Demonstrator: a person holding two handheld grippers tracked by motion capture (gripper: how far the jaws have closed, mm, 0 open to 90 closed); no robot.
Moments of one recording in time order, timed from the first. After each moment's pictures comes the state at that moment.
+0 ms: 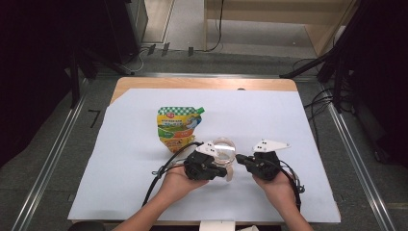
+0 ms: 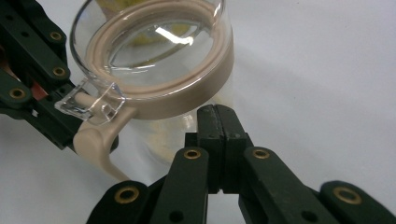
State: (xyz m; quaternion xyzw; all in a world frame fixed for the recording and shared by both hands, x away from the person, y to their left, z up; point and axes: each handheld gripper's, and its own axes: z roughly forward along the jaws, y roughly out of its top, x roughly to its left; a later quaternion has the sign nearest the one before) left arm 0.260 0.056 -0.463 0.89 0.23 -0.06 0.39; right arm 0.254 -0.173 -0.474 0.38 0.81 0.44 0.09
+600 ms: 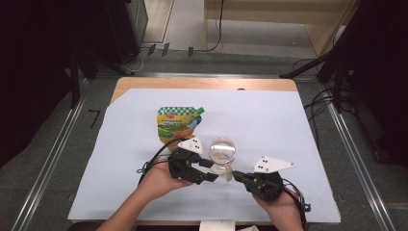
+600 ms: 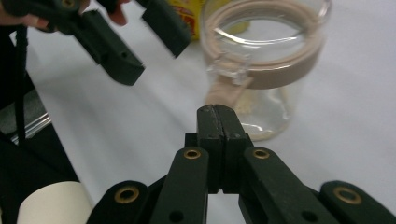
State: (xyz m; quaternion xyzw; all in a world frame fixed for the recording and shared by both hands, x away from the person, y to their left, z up) left arm 0.258 0.094 -0.433 0.89 0.21 -0.06 0.40; right arm 0.197 -0.163 -0.456 0.34 0.82 0.46 0.07
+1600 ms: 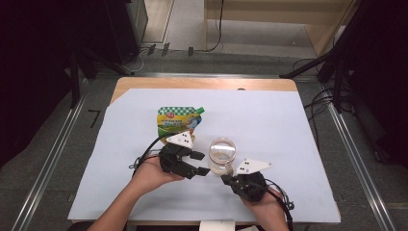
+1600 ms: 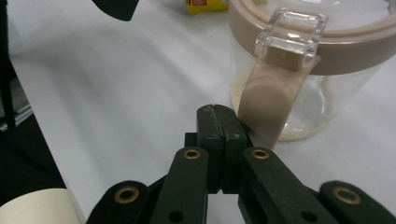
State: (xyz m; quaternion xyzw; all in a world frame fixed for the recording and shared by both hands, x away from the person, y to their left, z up) left arm 0.270 0.116 -0.435 0.88 0.21 -0.05 0.41; right arm 0.206 -0.135 -0.480 0.35 0.83 0.42 0.06
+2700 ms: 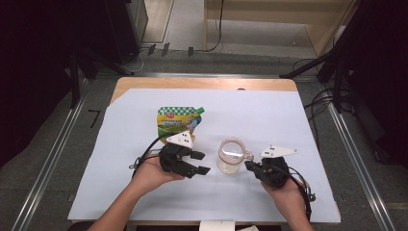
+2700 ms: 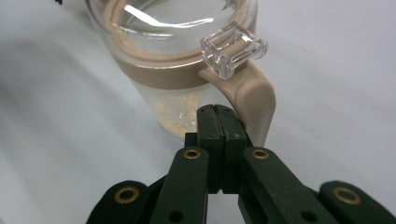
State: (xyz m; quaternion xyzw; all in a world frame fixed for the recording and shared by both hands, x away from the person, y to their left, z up) left arm 0.270 0.115 -0.436 0.88 0.21 -0.04 0.41; right arm 0.238 -0.191 -0.471 0.42 0.81 0.40 0.10
